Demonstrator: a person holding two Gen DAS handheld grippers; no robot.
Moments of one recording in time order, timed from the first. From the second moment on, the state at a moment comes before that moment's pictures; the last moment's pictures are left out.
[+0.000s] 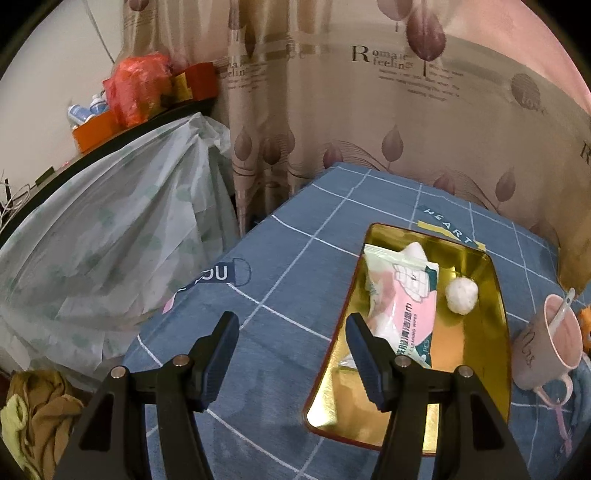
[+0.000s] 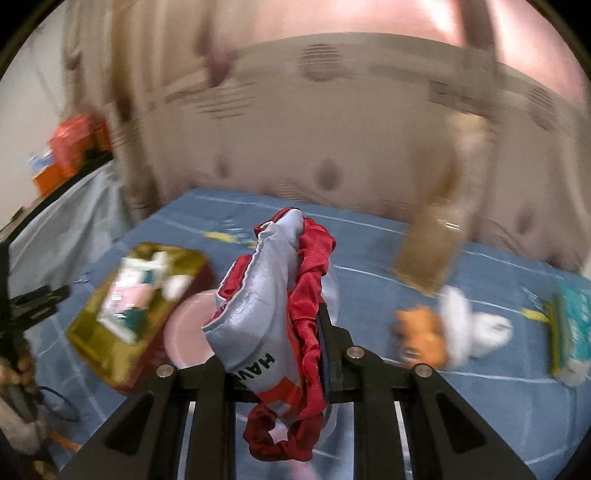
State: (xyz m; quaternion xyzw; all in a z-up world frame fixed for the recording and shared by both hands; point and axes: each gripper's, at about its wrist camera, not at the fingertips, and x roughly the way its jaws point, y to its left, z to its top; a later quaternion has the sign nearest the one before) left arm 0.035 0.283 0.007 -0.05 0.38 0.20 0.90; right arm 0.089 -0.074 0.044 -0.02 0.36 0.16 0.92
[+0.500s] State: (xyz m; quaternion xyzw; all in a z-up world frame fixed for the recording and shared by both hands) left arm 0.036 0.302 0.005 -0.08 0.38 0.21 0.90; right arm 0.120 0.097 0.002 -0.06 0.41 0.28 0.86
